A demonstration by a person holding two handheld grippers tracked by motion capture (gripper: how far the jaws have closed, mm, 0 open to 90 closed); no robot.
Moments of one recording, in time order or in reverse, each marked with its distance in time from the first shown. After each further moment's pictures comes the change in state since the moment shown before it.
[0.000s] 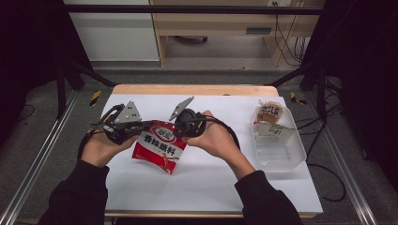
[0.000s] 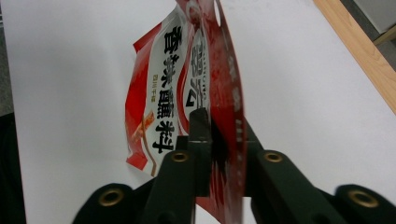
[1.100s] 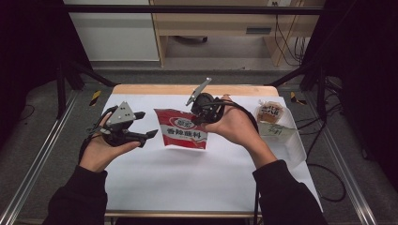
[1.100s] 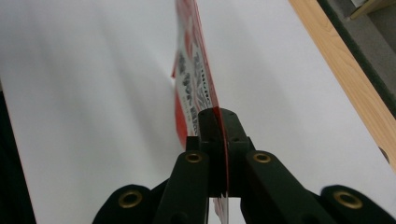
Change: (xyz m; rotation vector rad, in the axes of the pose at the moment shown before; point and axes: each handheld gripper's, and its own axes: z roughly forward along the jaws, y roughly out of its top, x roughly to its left) left arm -0.001 -0.018 0.005 -0.142 0.011 -0.118; right arm -0.032 -0.002 -0.055 0.098 -0.054 0.025
